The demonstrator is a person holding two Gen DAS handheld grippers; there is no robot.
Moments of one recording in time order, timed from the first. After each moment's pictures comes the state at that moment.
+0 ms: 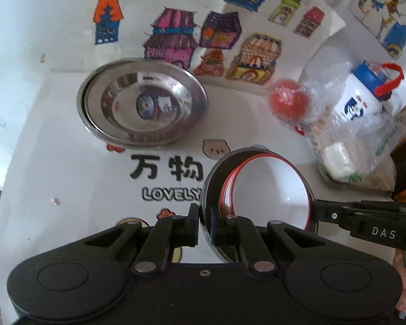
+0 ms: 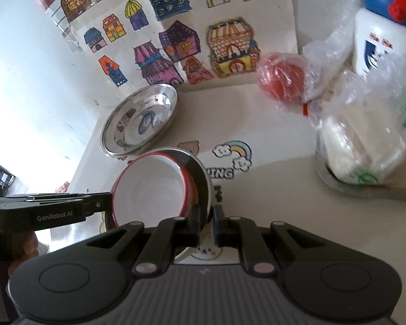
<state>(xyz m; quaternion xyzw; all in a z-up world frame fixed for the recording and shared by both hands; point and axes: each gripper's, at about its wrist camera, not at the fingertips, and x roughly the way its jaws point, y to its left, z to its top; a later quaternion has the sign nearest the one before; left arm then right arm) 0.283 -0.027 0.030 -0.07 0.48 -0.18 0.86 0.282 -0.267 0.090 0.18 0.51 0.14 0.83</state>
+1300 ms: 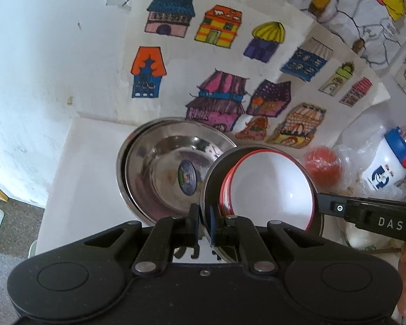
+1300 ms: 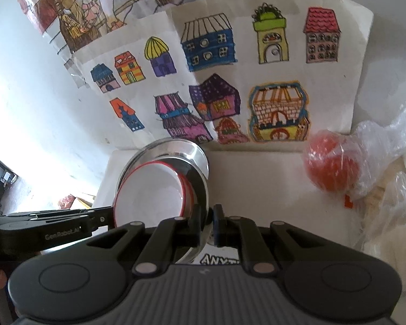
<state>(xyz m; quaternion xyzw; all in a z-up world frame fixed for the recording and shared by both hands) 0.355 0.005 0.061 -0.10 0.46 -0.12 0.88 0.385 -0.229 0.125 0.16 0.49 0.16 0.84</state>
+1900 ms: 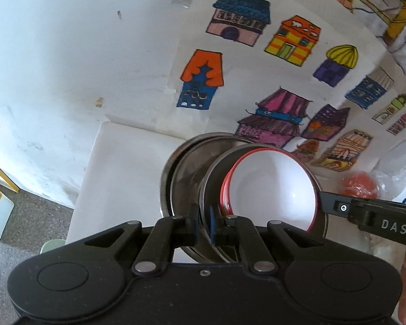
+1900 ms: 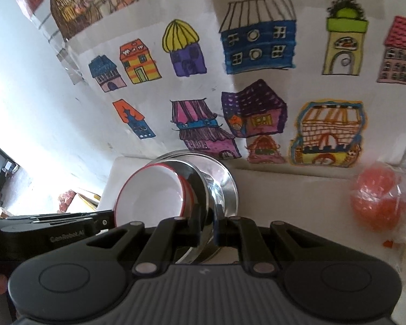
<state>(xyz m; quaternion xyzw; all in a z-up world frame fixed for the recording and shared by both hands) 0.399 0.043 0.043 -0.11 0.47 -0.08 0.87 0.439 -0.182 0.103 0.14 0.50 0.18 0.83</state>
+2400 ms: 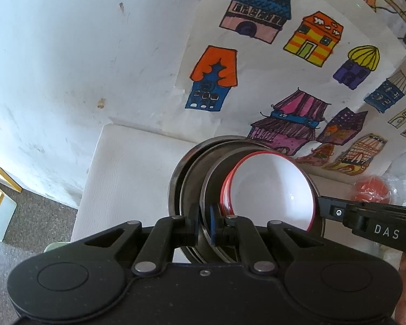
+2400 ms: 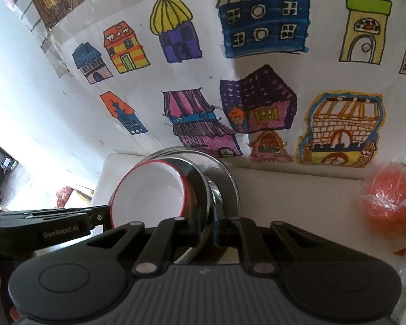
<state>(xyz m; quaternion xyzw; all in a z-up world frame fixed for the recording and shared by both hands) 0.416 0.046 0.033 -0.11 0.48 -0.07 0.87 0.454 -0.173 0.083 0.14 0.52 0.18 0.83</state>
